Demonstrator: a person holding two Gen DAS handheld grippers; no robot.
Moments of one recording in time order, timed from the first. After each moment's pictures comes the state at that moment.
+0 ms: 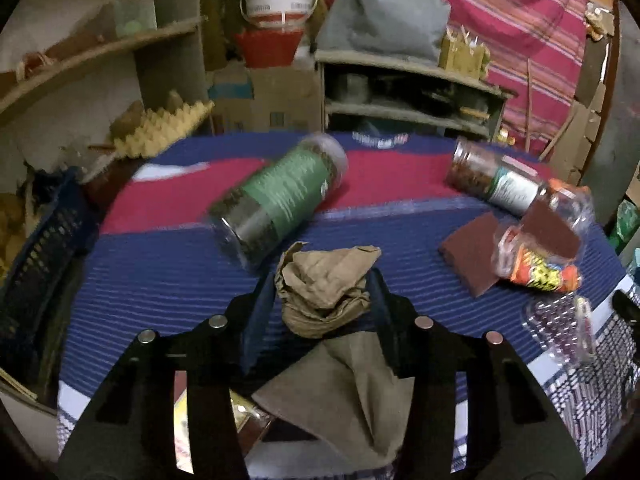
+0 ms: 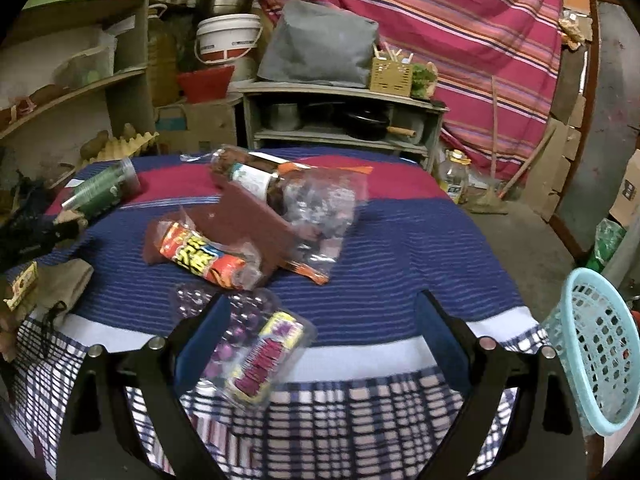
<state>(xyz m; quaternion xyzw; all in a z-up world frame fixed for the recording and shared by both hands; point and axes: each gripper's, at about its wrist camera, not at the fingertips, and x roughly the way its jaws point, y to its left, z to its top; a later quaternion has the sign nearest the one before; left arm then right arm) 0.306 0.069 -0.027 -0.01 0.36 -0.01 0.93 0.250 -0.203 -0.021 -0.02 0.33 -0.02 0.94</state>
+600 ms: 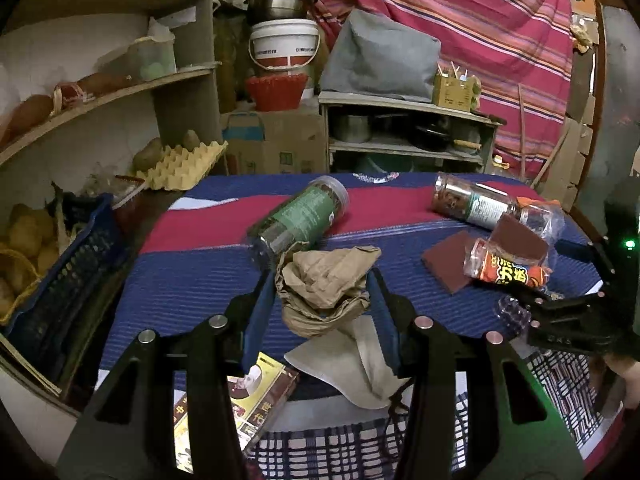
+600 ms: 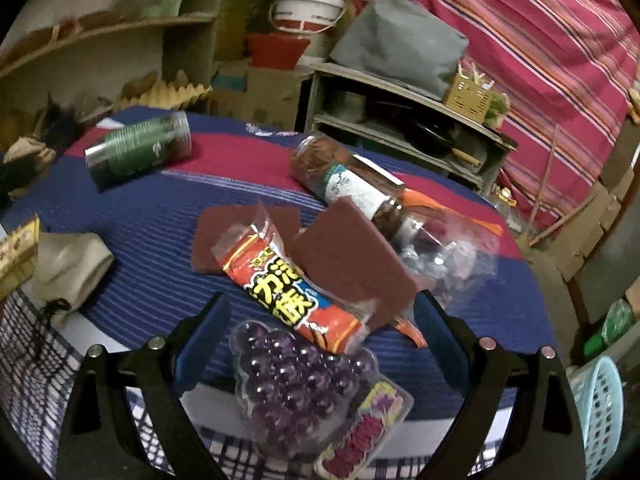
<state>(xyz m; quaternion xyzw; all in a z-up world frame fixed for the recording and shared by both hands) 0.254 0.075 0.001 0.00 0.31 -0.01 0.95 0.304 -0.123 -0.036 -0.14 0.35 0.05 0.92</state>
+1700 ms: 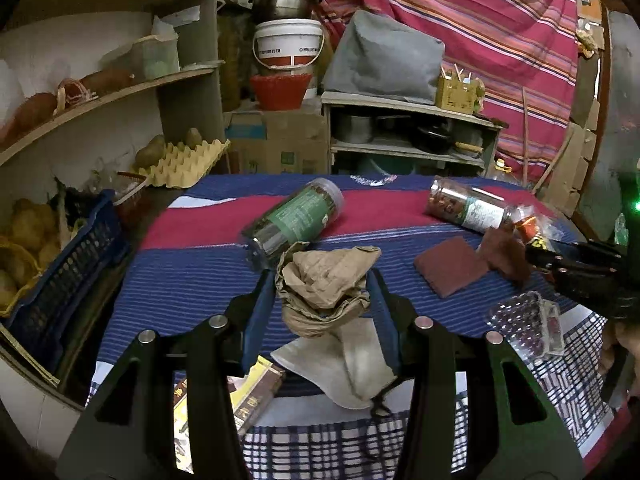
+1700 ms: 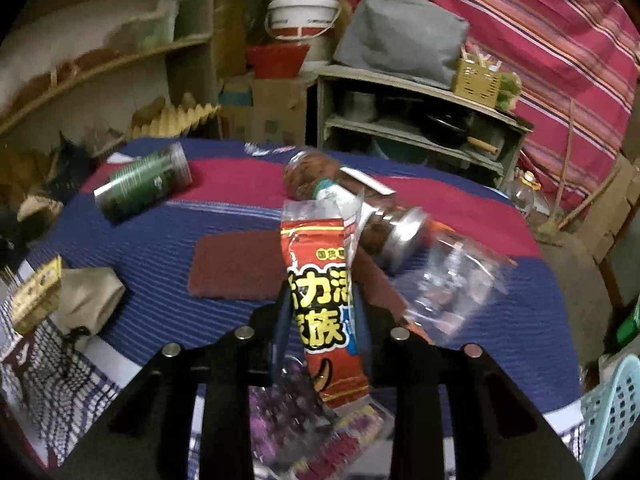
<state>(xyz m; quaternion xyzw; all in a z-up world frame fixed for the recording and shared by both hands) 0.252 0.071 0.006 -0.01 0.30 0.00 0.95 0.304 -0.174 -0.011 -0.04 0.36 0.09 0.93</state>
